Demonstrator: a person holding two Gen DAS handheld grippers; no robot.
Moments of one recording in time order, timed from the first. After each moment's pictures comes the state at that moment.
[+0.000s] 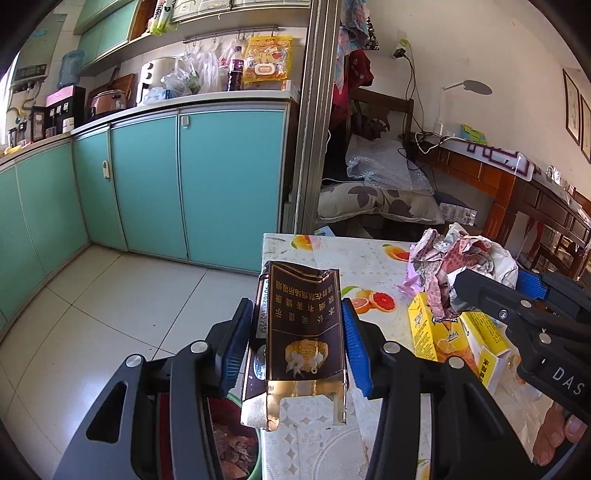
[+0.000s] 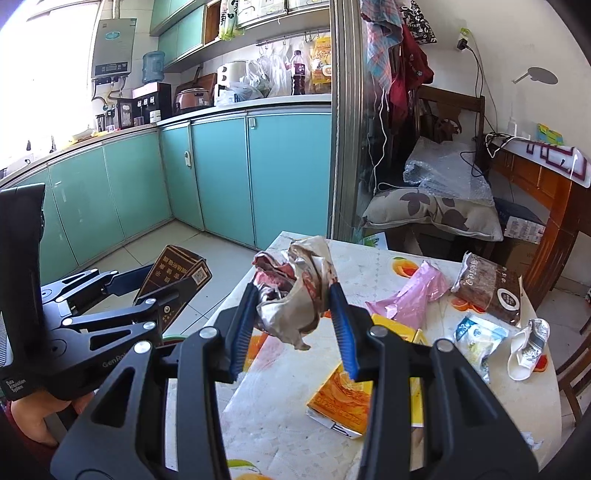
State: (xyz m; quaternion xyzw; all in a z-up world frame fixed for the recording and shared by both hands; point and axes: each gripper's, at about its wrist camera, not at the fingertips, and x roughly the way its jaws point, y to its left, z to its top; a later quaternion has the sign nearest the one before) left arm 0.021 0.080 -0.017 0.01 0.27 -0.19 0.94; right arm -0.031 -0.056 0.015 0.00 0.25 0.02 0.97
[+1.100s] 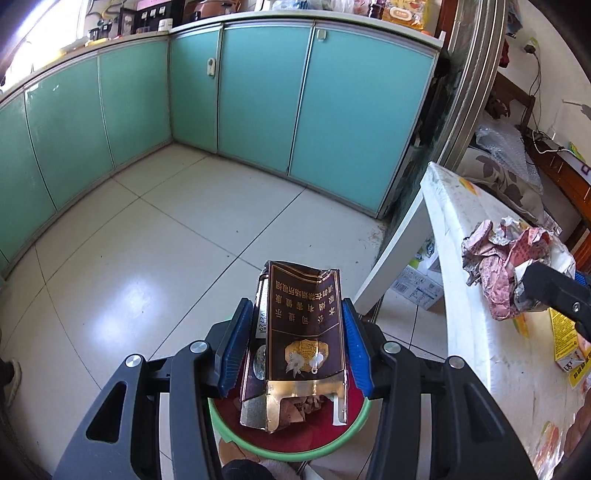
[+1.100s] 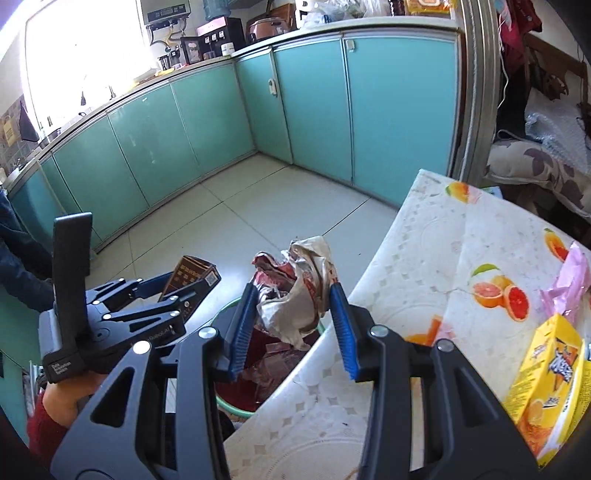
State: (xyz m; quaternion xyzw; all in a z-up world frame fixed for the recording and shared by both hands) left arm 0.069 0.220 -0.111 -0.07 0.42 -0.02 0.91; right arm 0.057 0.045 -0.041 0.01 0.38 0.20 0.90
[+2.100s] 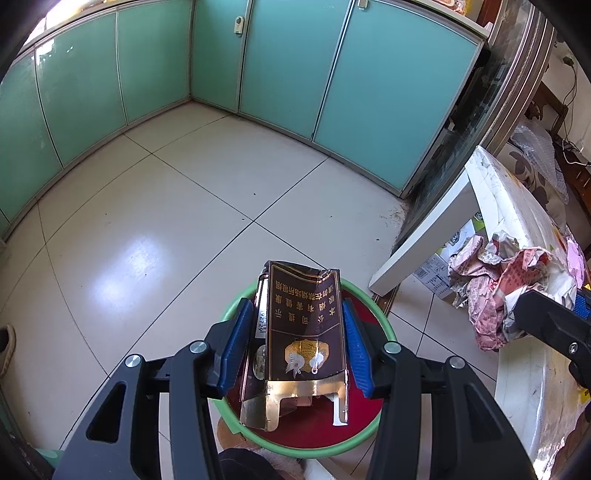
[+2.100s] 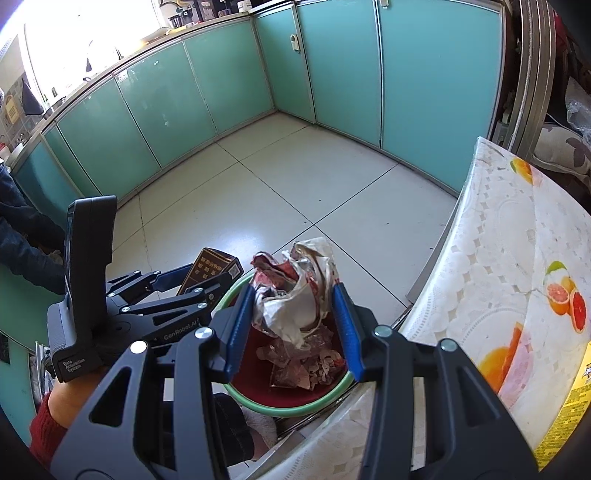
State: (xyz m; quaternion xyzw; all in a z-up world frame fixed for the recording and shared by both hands) left arm 0.088 0.247 -0.152 -0.10 0.47 0.01 0.88; right arm 0.086 0.099 -0.081 -0.02 0.45 0.23 0.86
